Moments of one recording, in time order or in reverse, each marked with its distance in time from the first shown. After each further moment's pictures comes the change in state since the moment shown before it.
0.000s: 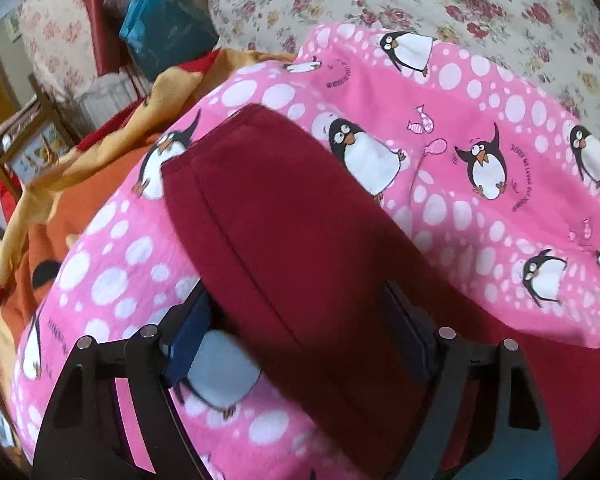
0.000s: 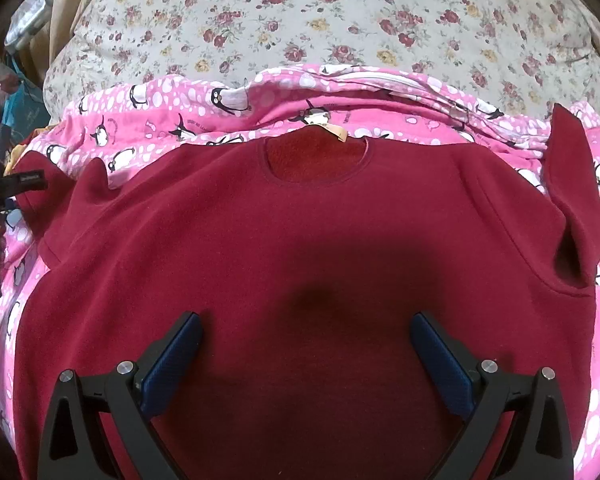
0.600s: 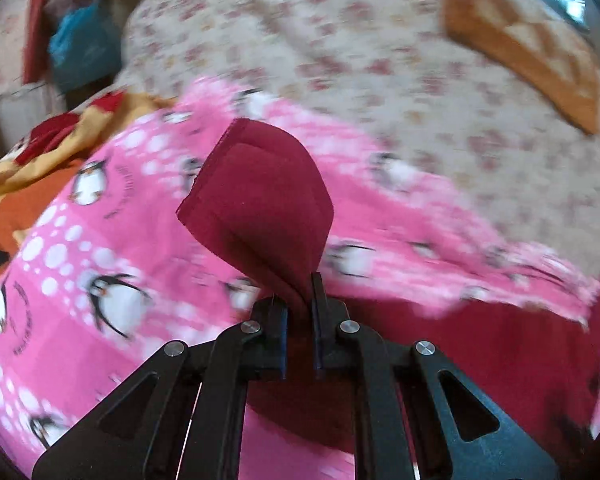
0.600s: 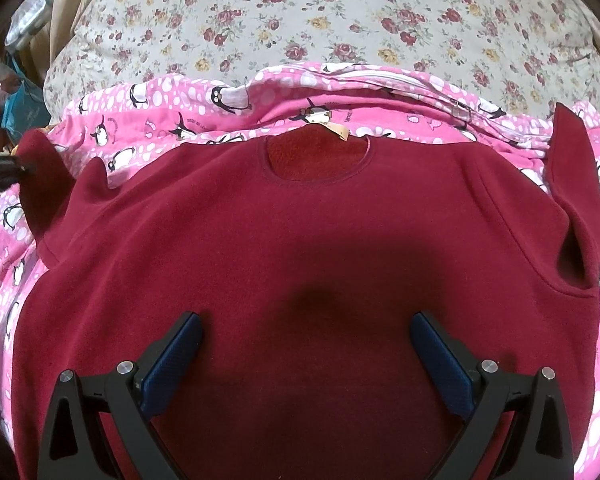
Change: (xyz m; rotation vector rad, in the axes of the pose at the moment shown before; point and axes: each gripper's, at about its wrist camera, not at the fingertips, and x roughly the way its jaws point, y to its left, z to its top) left arm -0.130 -0.021 -0.022 0.012 -0.080 -0.525; right arm 0.001 -0.001 0.000 -0.004 -0.003 0.001
